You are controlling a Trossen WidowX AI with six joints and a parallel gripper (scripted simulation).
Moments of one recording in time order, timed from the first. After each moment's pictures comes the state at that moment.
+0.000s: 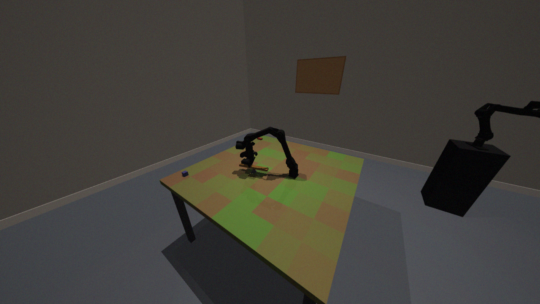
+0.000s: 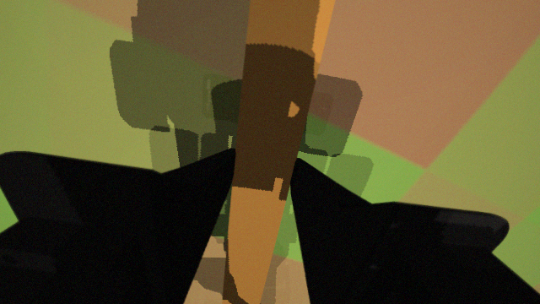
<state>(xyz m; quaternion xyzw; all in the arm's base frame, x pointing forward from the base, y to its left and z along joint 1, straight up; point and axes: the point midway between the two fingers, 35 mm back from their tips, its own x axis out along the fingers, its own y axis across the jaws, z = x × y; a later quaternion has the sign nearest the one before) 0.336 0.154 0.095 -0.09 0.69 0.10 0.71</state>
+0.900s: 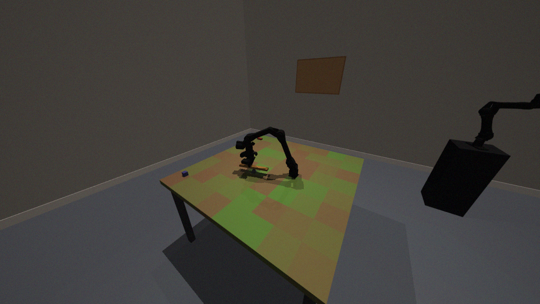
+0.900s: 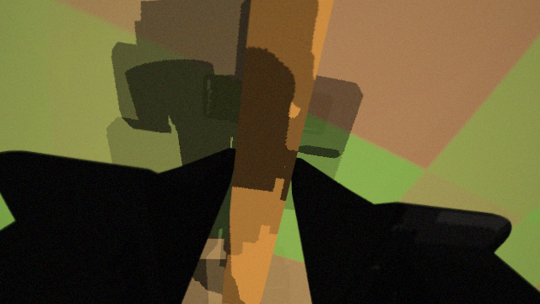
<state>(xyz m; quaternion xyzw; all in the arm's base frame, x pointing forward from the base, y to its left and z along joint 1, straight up) 0.336 0.154 0.096 -0.09 0.69 0.10 0.71</state>
